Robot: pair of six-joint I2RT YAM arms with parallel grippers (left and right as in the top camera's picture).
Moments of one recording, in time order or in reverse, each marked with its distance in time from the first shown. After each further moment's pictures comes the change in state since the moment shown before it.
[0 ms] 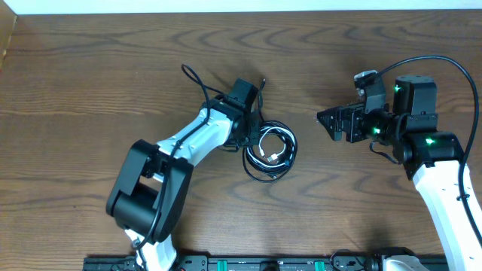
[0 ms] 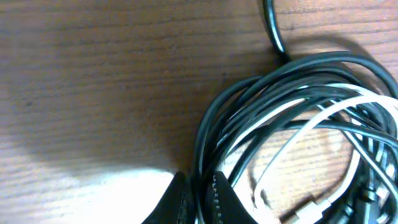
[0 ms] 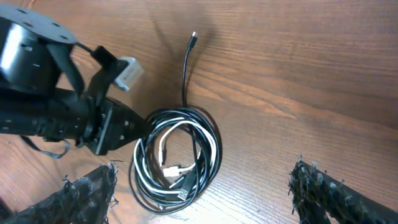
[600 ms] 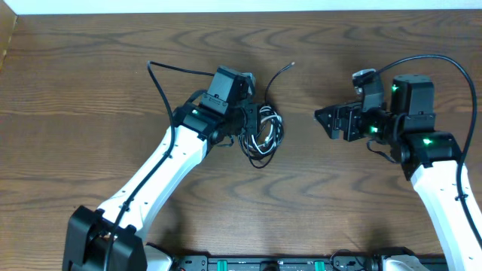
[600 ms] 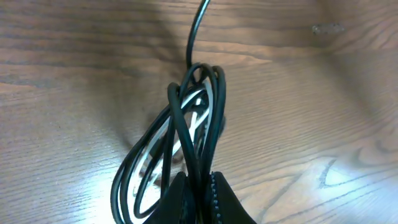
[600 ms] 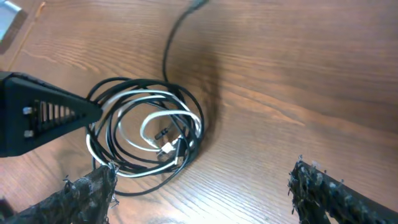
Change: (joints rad) left arm 0.000 -0.343 0.000 -0.003 0.072 -0.008; right arm 0.029 0.000 0.000 0.034 0.002 0.035
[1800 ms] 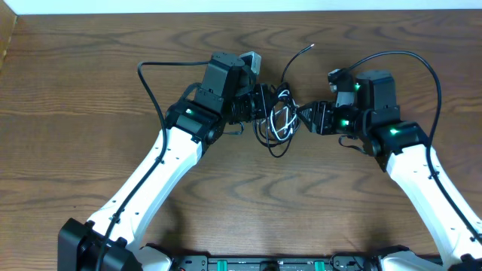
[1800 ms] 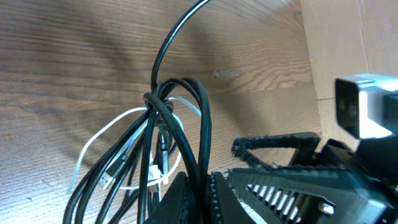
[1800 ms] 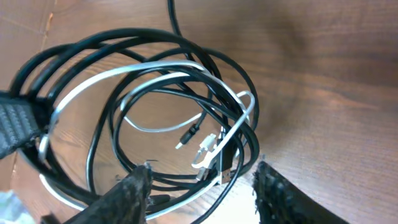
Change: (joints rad) left arm 0.000 -0.040 0.056 0.160 0.182 -0.213; right arm 0.146 0.130 0.000 0.112 0.047 0.290
